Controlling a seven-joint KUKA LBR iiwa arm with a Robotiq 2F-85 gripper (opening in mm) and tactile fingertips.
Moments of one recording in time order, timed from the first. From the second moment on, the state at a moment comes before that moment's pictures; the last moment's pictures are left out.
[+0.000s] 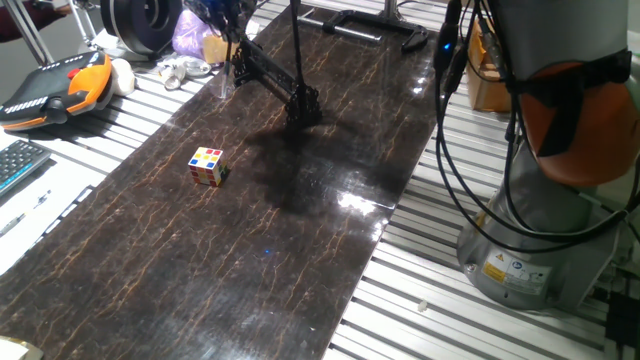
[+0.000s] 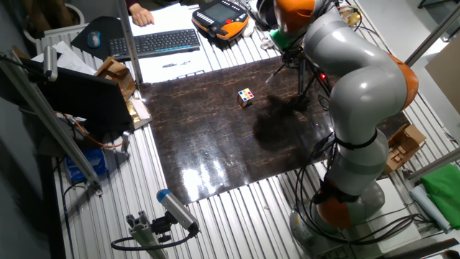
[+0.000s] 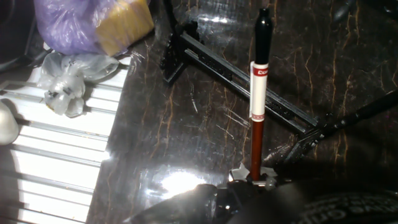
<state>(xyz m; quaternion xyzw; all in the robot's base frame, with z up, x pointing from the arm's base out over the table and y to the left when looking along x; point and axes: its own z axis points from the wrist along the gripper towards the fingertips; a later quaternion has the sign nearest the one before) 0.618 -0.075 0.272 0.62 0.77 -0.06 0.12</state>
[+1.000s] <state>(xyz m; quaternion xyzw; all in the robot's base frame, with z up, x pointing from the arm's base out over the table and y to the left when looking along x) 0.615 -0.079 0.261 0.62 0.77 -0.05 0.12</state>
